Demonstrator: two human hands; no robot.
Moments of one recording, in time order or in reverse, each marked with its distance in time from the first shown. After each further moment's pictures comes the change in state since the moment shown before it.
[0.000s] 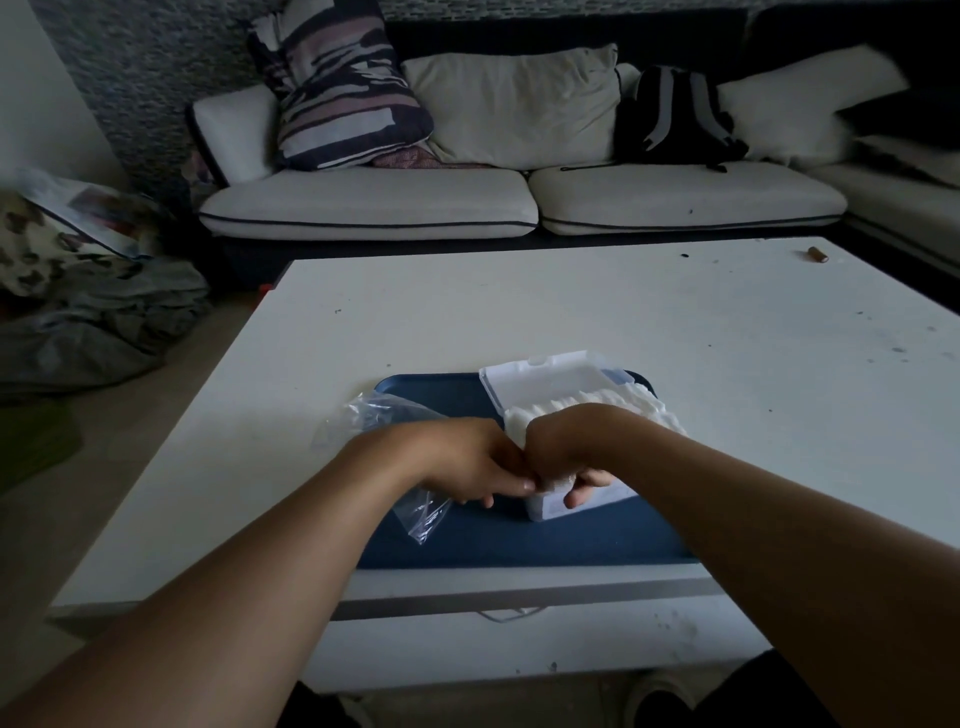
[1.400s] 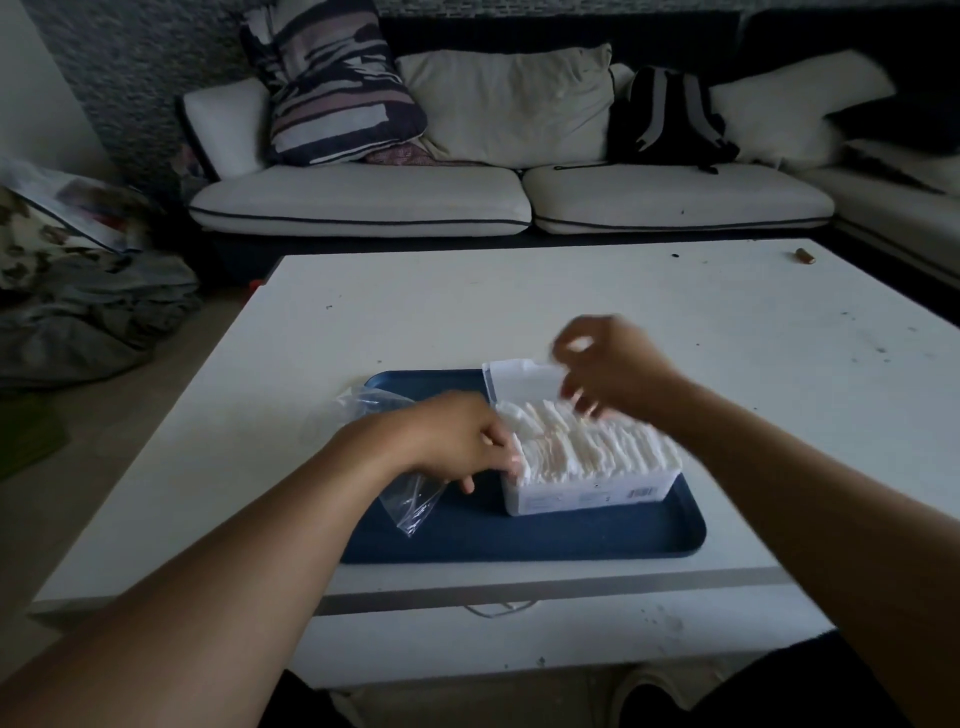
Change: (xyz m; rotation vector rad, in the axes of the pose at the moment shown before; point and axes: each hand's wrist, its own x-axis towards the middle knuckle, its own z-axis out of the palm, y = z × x) left_hand -0.005 0.001 -0.006 0.089 0.212 0.029; right_hand -0.014 0.044 -0.037 0.415 0.689 -0.265
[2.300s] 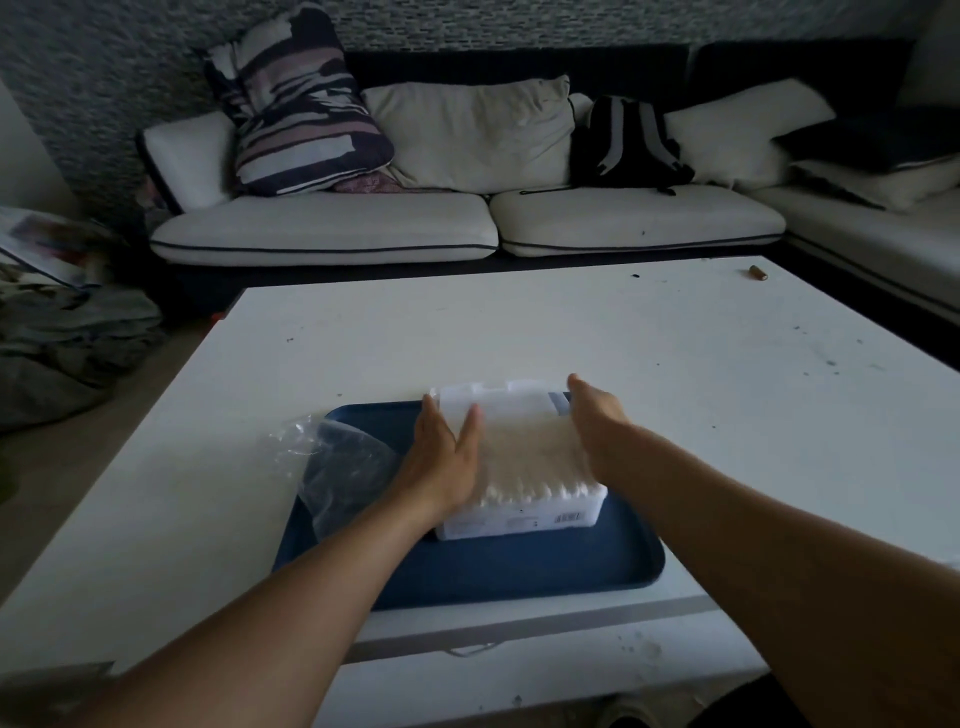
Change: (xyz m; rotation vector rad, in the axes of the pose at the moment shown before) left_hand 0.068 0.001 0.060 -0.494 0.462 -0.228; right_hand 0.042 0.062 0.023 0.649 0.160 0.581
